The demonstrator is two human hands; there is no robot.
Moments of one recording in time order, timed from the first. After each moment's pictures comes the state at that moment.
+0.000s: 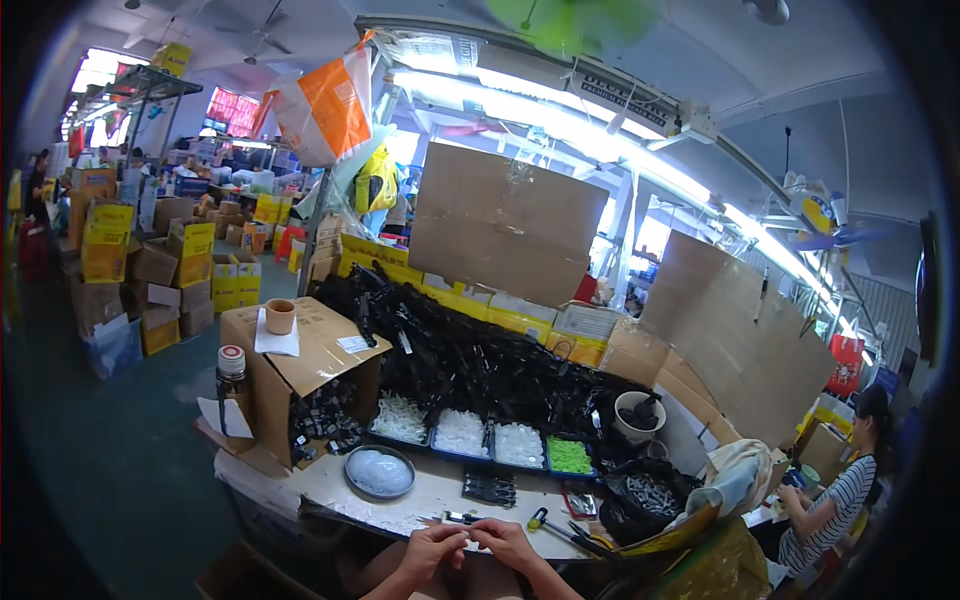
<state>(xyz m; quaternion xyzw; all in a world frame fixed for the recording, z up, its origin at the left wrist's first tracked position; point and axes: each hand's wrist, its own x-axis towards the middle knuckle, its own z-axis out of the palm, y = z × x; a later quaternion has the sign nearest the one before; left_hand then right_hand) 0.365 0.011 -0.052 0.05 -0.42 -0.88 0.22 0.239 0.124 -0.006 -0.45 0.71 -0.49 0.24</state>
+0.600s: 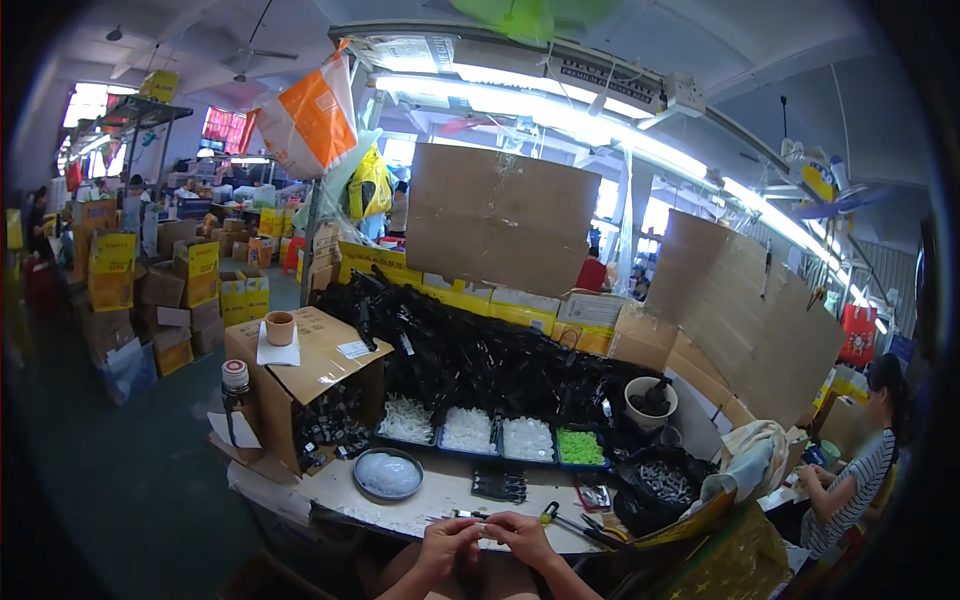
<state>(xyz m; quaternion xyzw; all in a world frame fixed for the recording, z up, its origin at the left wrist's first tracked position) 0.349 0.019 -0.039 0.07 -0.43 -0.86 0.24 0.243 0.136 0.018 -0.48 0.70 -0.51 0.16</state>
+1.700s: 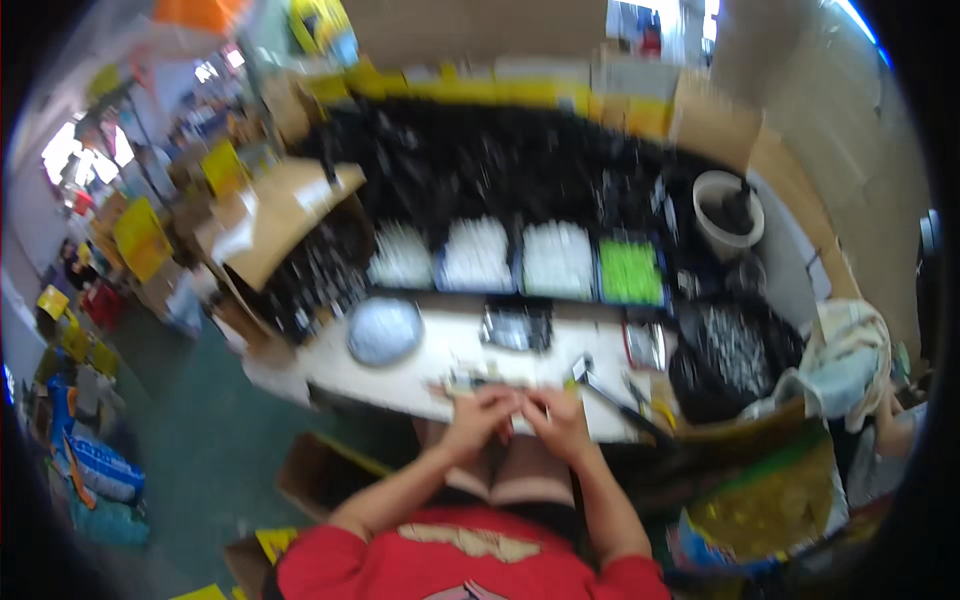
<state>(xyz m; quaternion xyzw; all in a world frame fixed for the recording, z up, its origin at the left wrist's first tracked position) 0.274 0.046 -0.041 0.22 -0.55 -0.79 0.16 0.159 0.156 -0.029 -0.54 0.67 -0.51 0.01</state>
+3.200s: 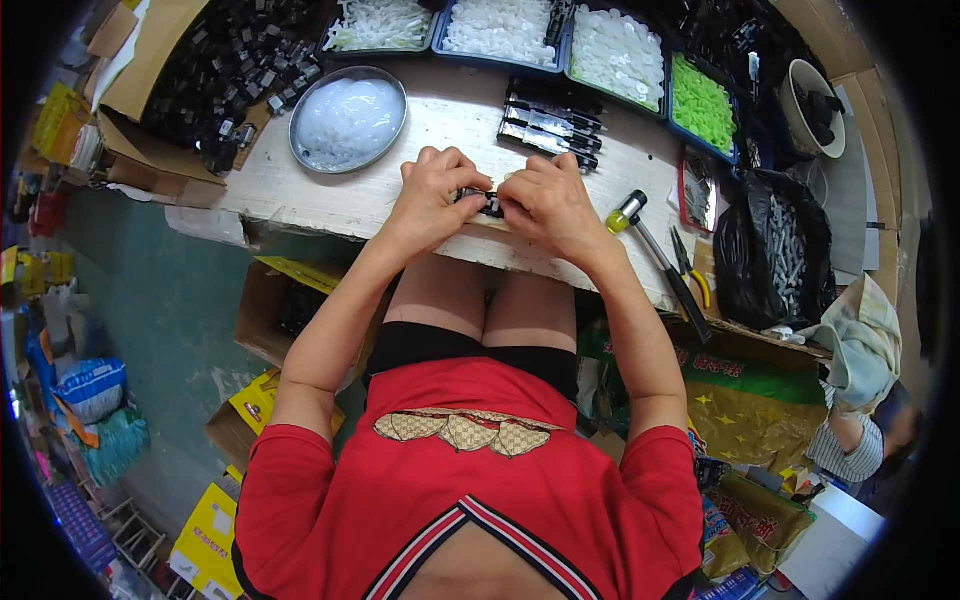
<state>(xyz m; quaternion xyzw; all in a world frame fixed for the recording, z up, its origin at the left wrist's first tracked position) 0.276 -0.054 -0.067 0.15 -0.90 -0.37 0.19 0.131 0.070 -0.049 -0.70 0.66 -0.27 0.02</state>
